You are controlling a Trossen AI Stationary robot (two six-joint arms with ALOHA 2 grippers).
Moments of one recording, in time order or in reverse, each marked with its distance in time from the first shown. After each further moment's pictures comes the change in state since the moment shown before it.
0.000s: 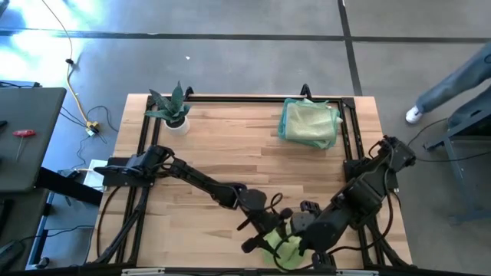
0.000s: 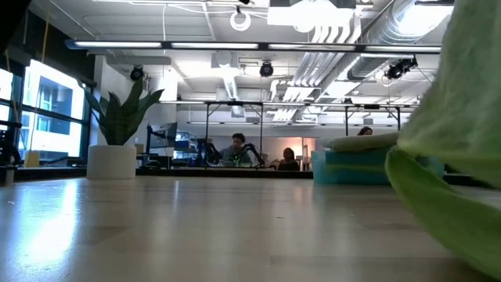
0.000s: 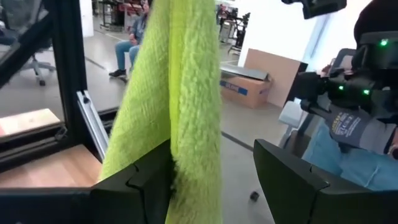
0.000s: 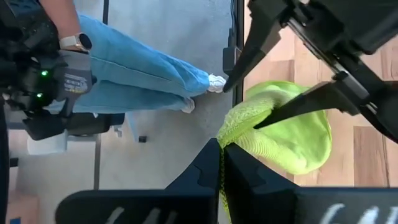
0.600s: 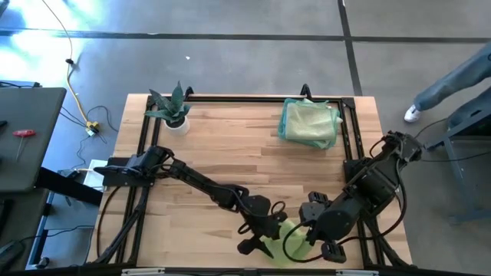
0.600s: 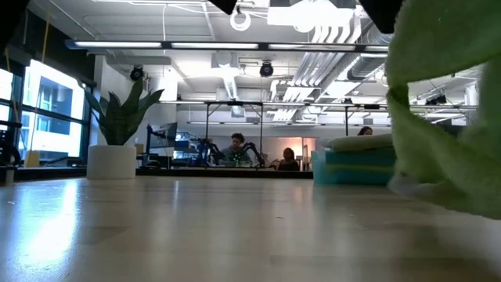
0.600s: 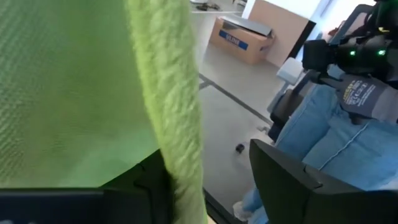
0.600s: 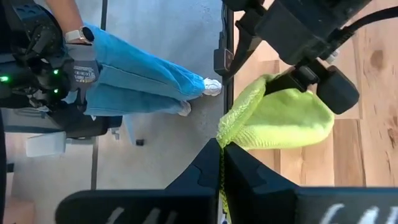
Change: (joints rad) left arm -0.012 0.000 0.000 -0.260 -0.002 0.028; right arm 0.003 -0.074 0.000 -0.066 0.031 0.002
